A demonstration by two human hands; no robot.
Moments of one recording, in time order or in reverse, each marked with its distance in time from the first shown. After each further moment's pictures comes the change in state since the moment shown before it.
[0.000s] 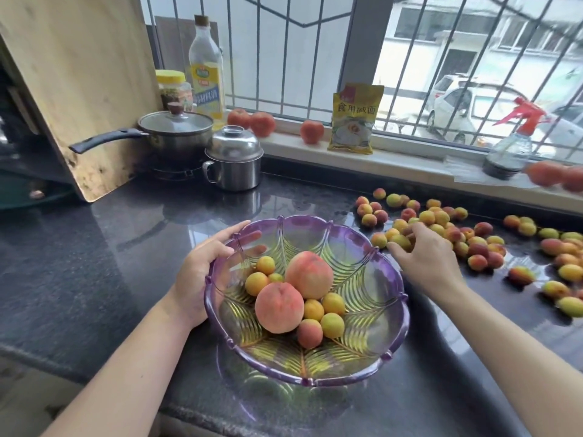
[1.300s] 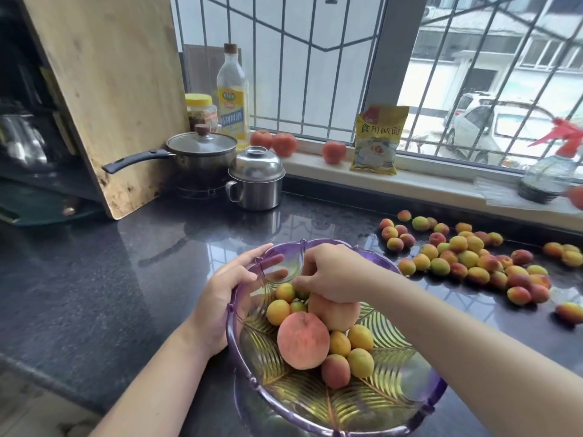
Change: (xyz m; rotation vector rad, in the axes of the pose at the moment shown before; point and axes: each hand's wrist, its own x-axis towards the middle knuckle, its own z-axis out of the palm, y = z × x) left_hand -0.001 0.003 0.001 0.020 0.035 -0.021; right_hand 0.004 -0.158 0.041 -0.114 -0.637 -0.394
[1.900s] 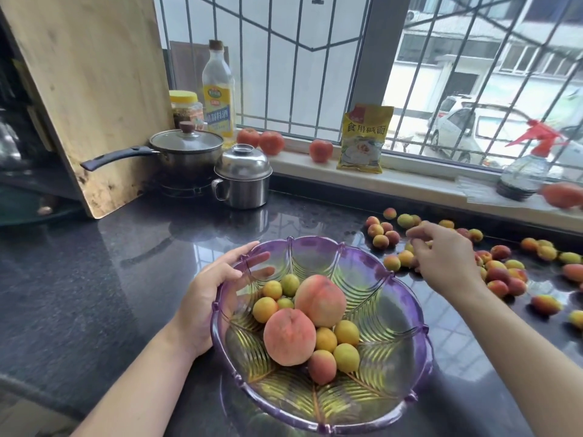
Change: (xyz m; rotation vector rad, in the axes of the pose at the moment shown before) left_hand 0.001 -0.004 -0.002 -0.024 0.004 0.009; right_hand -0.056 0.140 -0.024 0.199 0.734 0.356
